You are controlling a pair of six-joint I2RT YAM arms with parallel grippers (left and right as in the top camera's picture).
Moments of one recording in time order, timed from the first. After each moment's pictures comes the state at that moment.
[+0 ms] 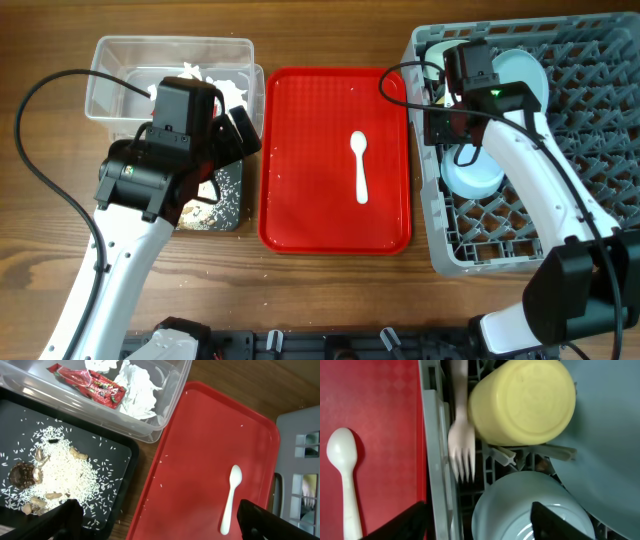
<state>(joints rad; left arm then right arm) -0.28 1.26 1.27 -0.95 -0.11 -0.63 0.18 1.67 1.34 -0.90 0.15 0.12</state>
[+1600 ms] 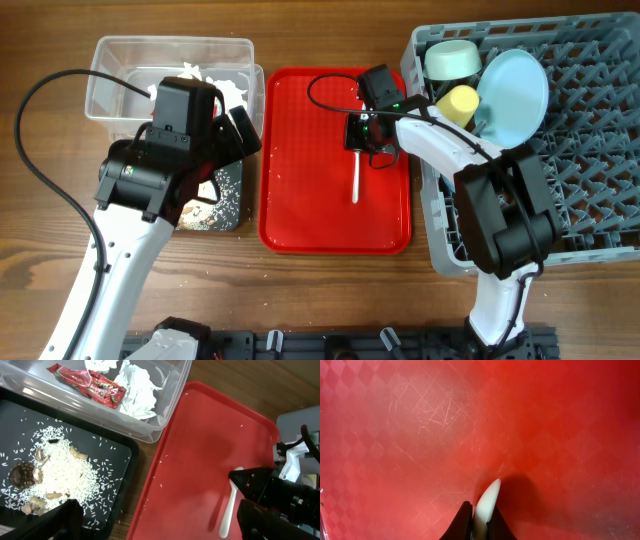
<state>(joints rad) -0.28 1.26 1.27 -0.95 -0.11 -0.63 0.41 2.06 1.35 -0.51 -0.17 0.50</state>
